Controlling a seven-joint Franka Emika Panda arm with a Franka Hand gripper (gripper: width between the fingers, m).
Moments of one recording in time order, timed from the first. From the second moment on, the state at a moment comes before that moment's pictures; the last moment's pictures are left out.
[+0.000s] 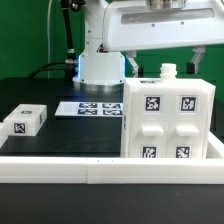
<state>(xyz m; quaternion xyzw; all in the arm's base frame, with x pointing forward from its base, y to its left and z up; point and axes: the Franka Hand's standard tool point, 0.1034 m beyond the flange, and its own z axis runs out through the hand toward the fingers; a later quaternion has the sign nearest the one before) 0.523 0.068 0.122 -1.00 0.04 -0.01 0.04</state>
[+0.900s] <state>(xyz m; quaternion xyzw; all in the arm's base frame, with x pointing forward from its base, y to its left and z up) 0.482 0.032 0.095 -1.00 0.08 0.00 0.03</state>
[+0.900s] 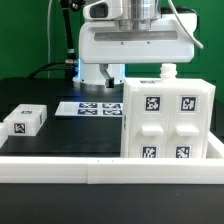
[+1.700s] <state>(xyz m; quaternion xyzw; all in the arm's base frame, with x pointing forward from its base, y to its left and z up) 0.444 -0.115 0.068 -1.00 0.03 0.01 0.01</state>
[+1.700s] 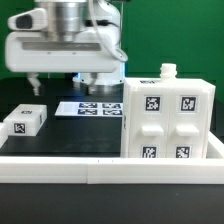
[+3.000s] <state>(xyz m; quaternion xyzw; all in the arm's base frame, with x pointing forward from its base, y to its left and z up) 0.414 -0.180 0.021 -1.00 0.00 0.04 0.00</state>
